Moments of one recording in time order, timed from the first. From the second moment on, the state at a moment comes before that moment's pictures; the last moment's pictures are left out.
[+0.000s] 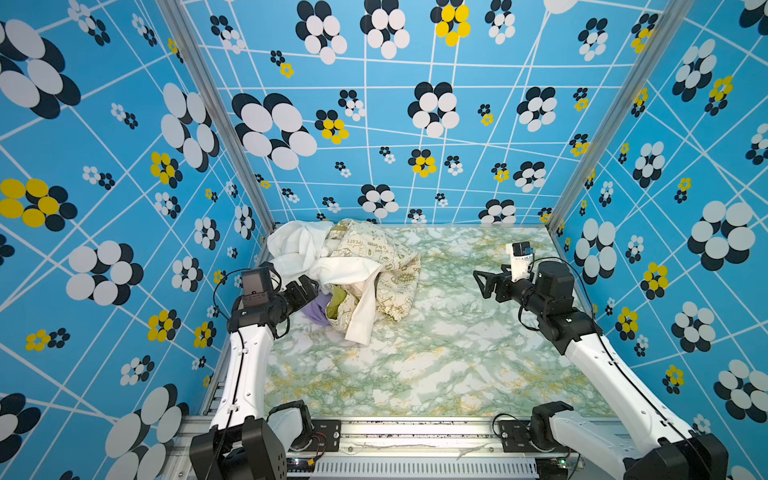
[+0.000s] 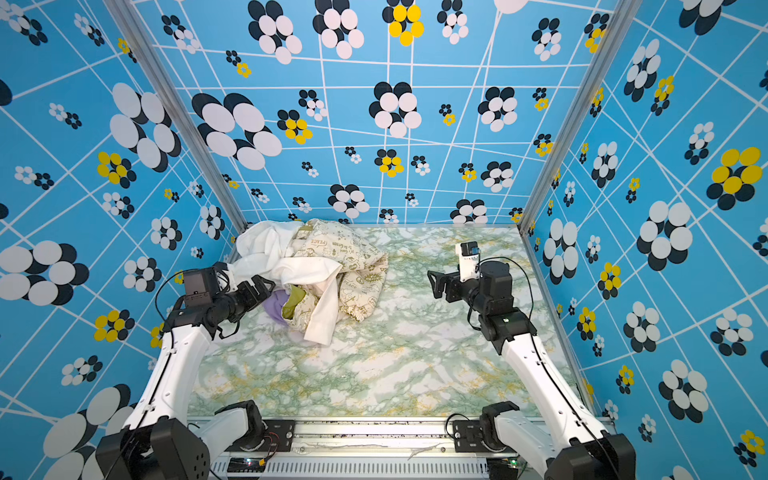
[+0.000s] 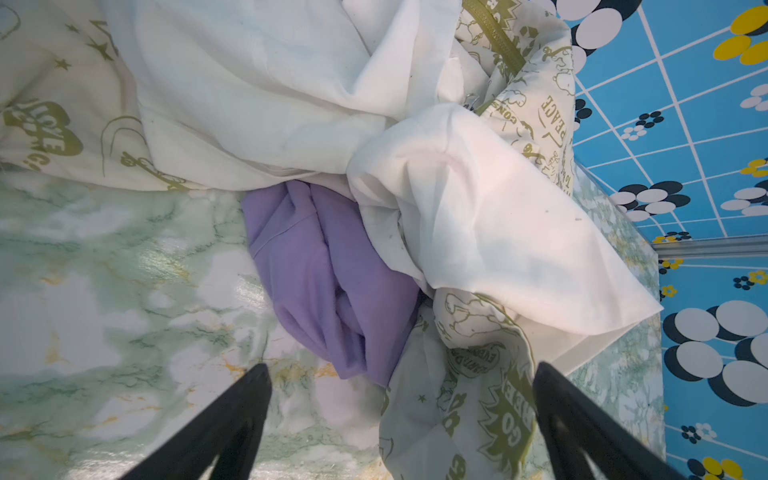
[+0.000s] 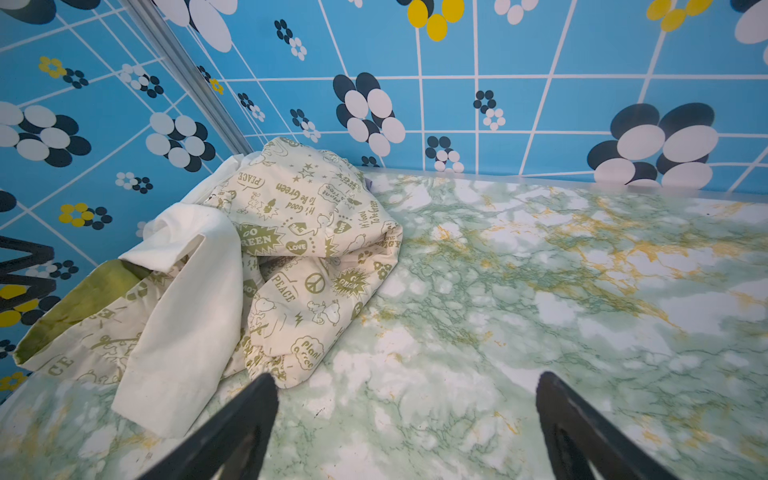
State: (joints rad) left arm 0.26 1.09 0.84 -0.54 0.41 -0.49; right arm 0.22 1.03 0.80 -0.14 -0.25 0.11
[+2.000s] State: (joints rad) left arm 0.23 1.48 0.67 -0.18 0.51 -0.90; right arm 0.43 1.14 0.85 -0.16 -0.25 -0.02
